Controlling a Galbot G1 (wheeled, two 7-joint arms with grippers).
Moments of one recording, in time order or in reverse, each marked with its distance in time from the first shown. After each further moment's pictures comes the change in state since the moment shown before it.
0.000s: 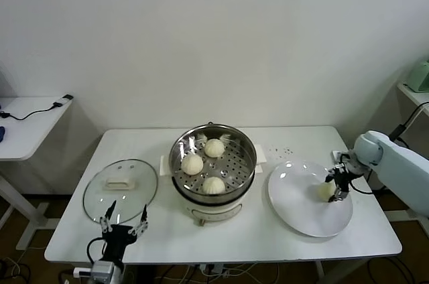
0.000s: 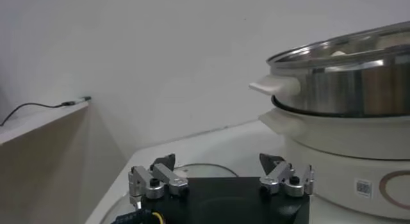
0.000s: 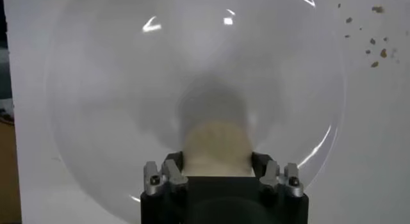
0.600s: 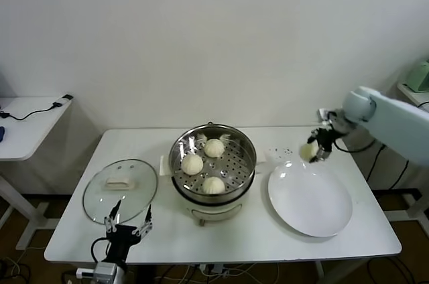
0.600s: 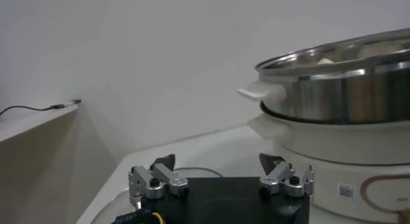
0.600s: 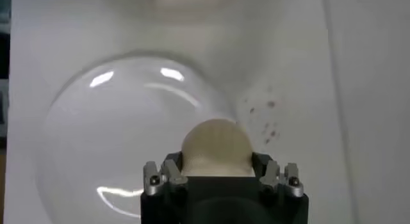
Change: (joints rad) left arm 0.006 0.014 0.030 -0.013 -0.011 -0.007 0.001; right arm 0.545 0.088 -0.507 0.097 0.412 -0.069 0.040
